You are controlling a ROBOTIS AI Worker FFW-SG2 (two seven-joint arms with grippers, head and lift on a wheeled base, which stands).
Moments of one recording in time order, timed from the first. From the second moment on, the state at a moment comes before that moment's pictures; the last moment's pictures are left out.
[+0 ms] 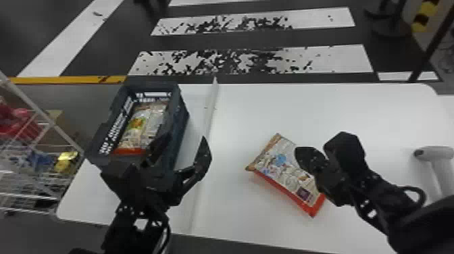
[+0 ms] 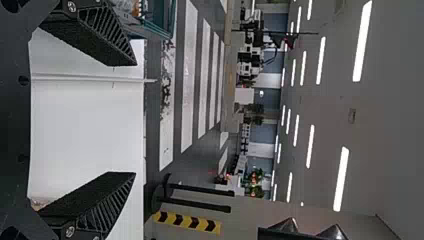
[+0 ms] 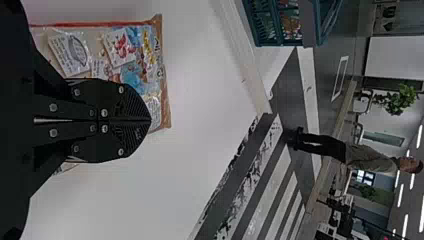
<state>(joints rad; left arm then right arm) 0.60 0.24 -0.02 -2.09 0.24 0.00 -0.04 0.24 -0.26 0.37 -2.03 0.17 0.62 0.29</state>
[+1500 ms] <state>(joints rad) 0.60 0.23 0.00 -2.10 0.25 0.00 -0.04 0.04 -0.18 0.64 -1.70 0.23 0.59 0.33</state>
